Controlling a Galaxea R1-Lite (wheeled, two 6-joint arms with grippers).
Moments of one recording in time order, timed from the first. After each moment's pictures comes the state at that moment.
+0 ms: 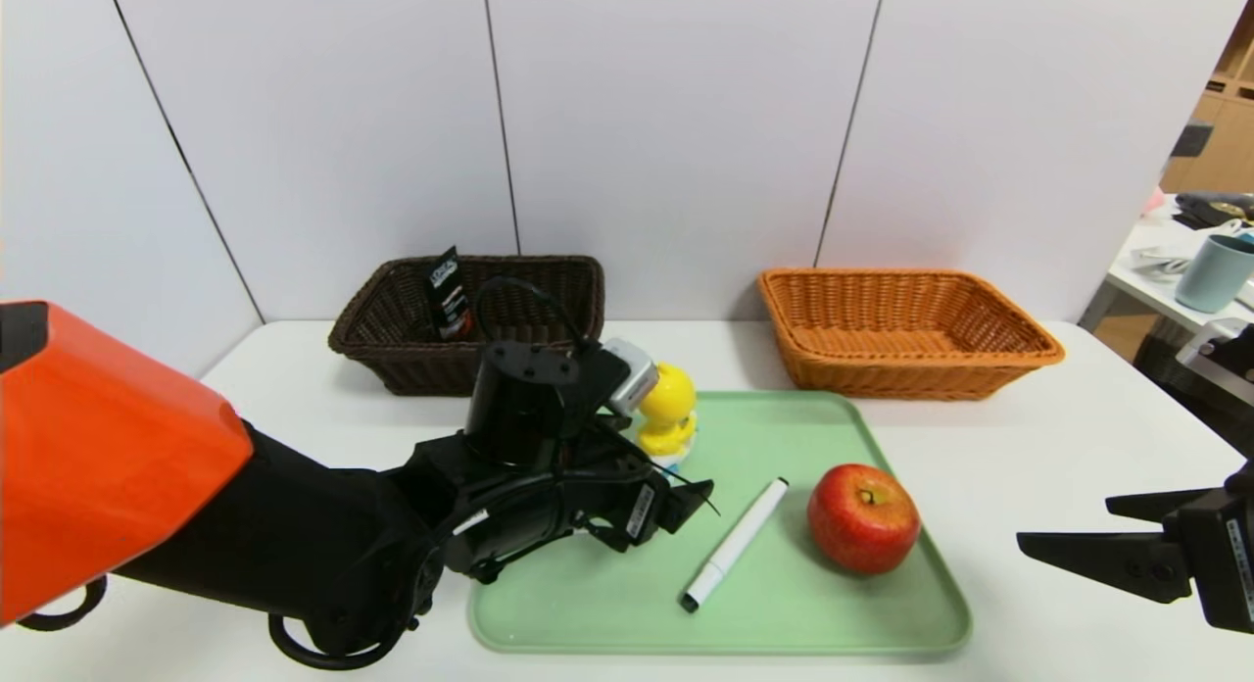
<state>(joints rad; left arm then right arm) -0.75 1.94 -0.83 -0.75 -0.07 0.02 0.20 1.14 -0.80 0.42 0.21 -0.01</state>
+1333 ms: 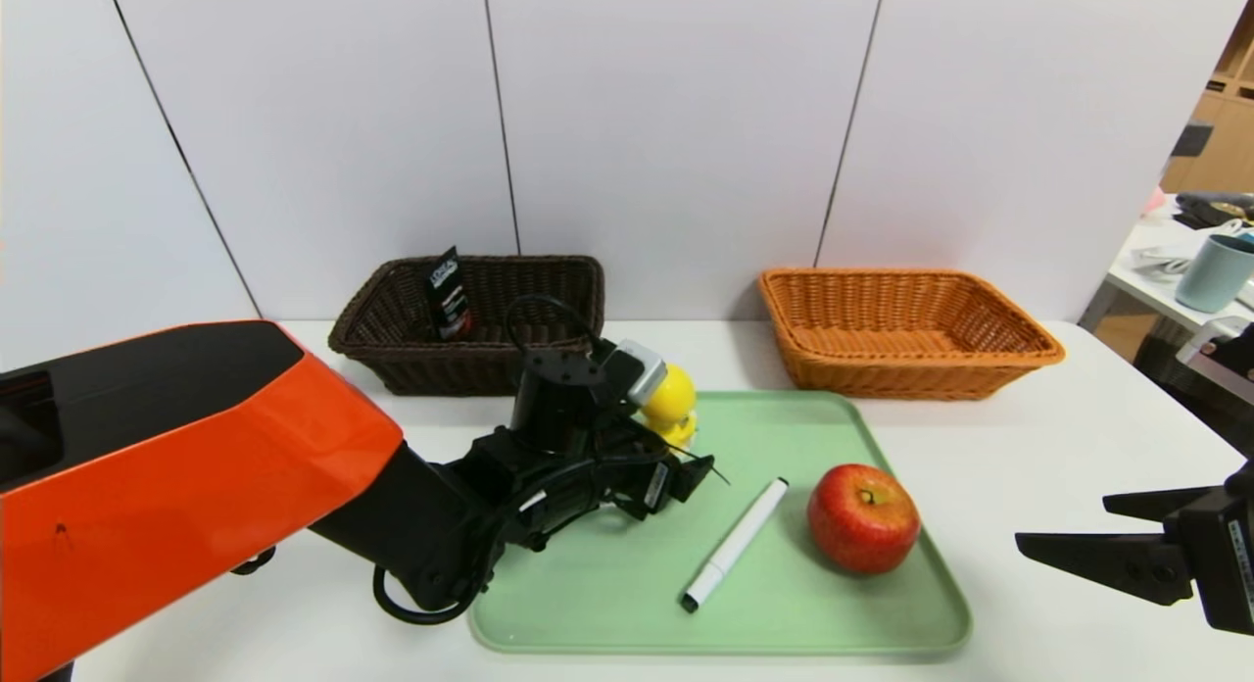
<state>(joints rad) -0.71 2.13 -0.95 -0.87 -0.05 0.03 0.21 1.14 -0.81 0.42 0.21 -0.01</state>
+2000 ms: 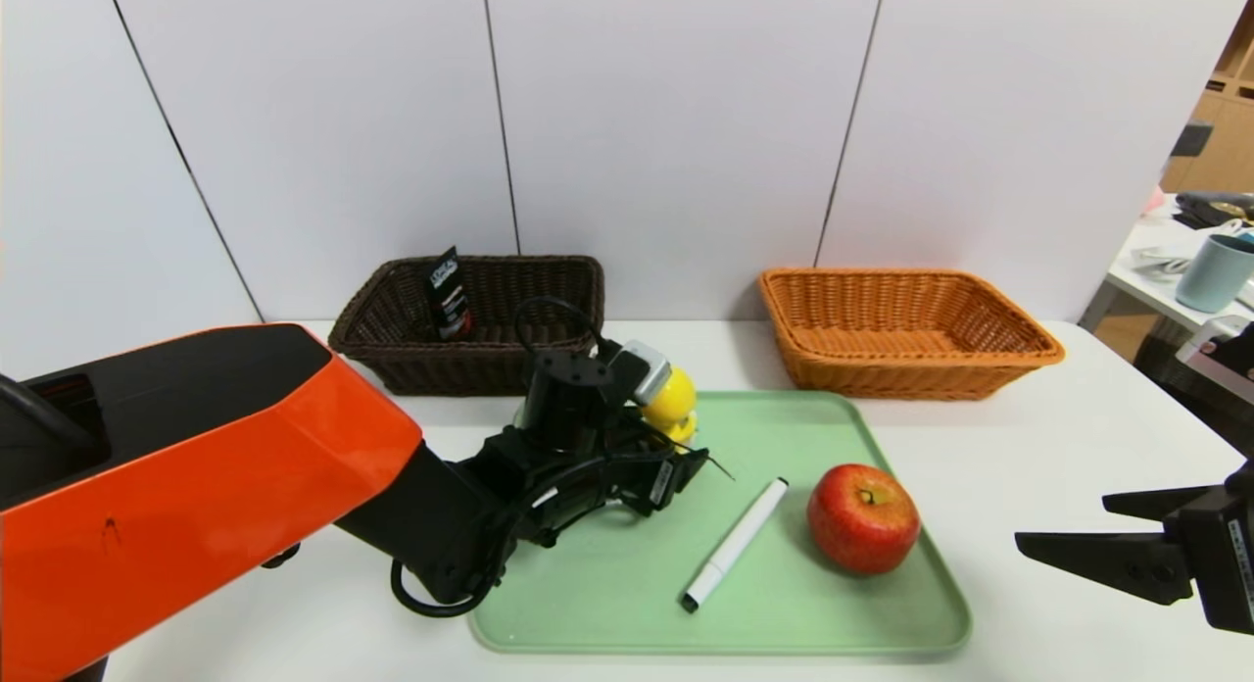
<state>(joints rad) -0.71 2.16 -0.98 -0.87 -0.04 0.03 0.21 1.14 -0.81 0.42 0.21 -0.01</state>
